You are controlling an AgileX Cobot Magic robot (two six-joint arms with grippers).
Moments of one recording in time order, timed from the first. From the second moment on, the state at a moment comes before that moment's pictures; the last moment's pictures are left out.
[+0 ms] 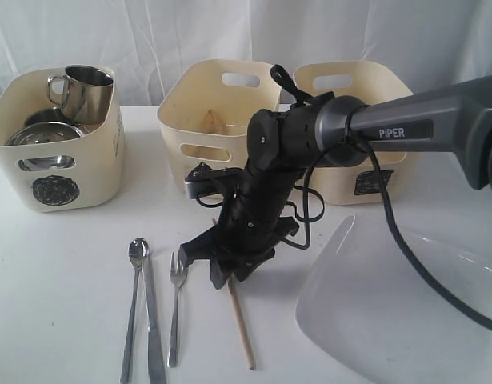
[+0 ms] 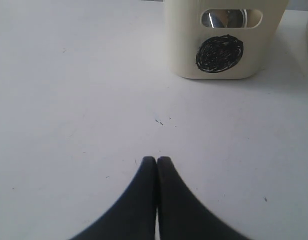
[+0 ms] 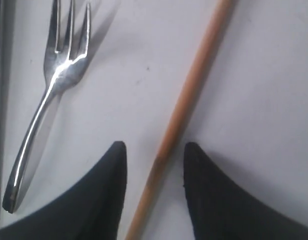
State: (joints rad) left arm 0.14 0.00 0.02 -0.16 0.40 0.11; right arm 0.49 2.11 -1.44 0.36 0.86 -0.14
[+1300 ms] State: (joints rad) left arm 0.14 0.00 0.02 -0.16 0.40 0.11; right arm 0.55 1.99 -1.44 0.23 0.98 -0.02
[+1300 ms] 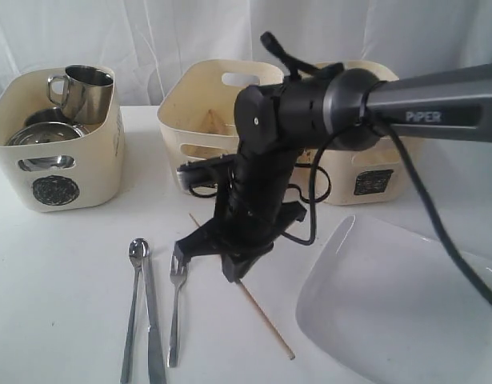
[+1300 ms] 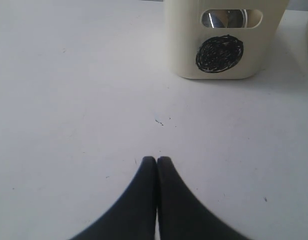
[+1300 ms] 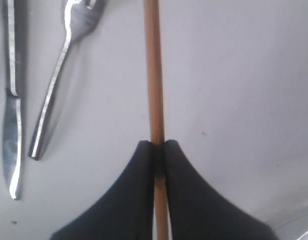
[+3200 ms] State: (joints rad) left arm 0.14 0.00 0.02 -0.16 0.40 0.11; right arm 0.44 1.81 -1.49 0.49 0.30 -0.41
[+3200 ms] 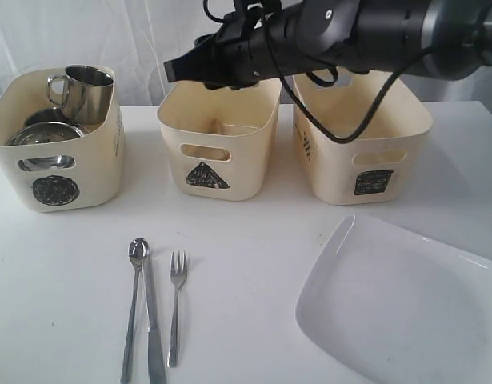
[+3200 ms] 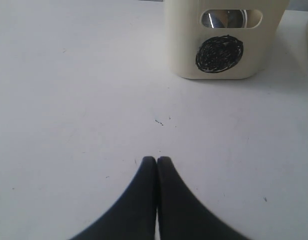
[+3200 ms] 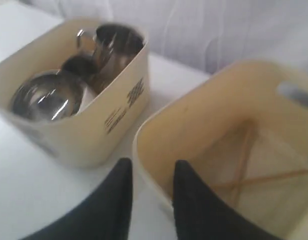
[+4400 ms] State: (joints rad) left arm 0.14 0.00 0.02 -0.16 0.40 0.11; right arm 0.80 2.05 -1.46 0.43 0.47 -0.20
